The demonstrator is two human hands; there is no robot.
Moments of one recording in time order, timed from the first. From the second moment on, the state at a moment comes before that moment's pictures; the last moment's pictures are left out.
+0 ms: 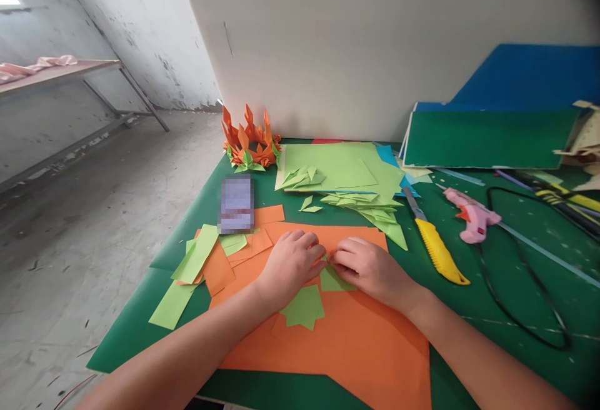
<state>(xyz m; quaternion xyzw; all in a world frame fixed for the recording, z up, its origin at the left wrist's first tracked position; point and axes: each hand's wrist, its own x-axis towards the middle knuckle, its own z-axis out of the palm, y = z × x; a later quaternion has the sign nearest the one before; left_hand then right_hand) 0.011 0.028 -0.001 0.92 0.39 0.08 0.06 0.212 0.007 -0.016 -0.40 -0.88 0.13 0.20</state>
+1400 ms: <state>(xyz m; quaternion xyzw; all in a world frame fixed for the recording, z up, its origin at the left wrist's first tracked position) 0.015 0.030 0.001 0.93 0.37 0.06 0.01 0.216 0.010 -0.012 -0.39 -0.91 0.08 0.13</state>
